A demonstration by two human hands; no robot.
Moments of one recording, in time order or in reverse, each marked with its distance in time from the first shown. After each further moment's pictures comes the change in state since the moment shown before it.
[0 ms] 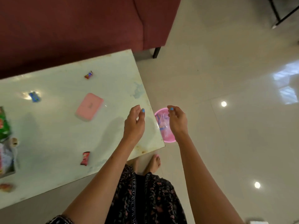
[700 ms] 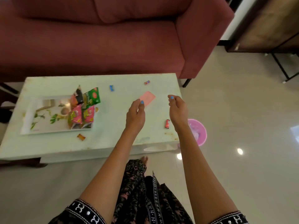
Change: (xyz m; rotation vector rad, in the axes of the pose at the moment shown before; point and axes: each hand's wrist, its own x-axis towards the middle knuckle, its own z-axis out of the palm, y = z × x) left_hand -0.205 -0.017 -0.212 -0.112 0.314 0.137; right_hand -0.270 -0.086 0.080 0.057 -0.096 -0.430
